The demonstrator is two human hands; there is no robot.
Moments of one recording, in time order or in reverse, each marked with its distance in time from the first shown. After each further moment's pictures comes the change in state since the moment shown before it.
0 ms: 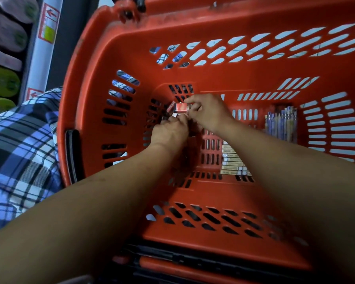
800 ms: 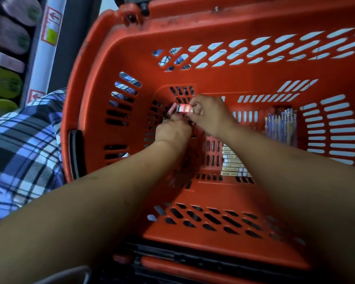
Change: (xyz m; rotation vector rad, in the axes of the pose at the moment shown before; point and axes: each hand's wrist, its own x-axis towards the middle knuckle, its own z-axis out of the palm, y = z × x) left_hand 0.000 0.006 -0.019 -0.024 -0.141 -0.023; right_hand -0.004 0.003 -0.002 -0.156 0.048 -0.119
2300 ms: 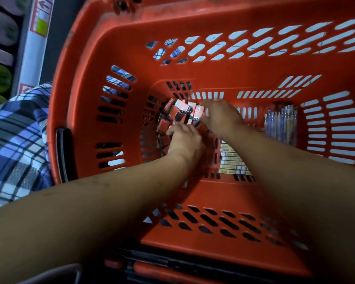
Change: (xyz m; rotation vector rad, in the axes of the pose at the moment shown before) left_hand -0.002 0.044 0.023 0.179 -0.085 0.126; right_hand -0.007 0.029 -0.003 -0.329 -0.127 0.117
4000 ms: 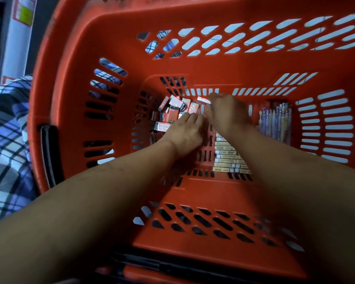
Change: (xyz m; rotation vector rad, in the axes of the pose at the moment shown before) left_hand 0.047 -0.021 0.039 0.240 0.682 0.461; right_hand -0.002 0.017 -0.003 -0.251 0.234 -0.050
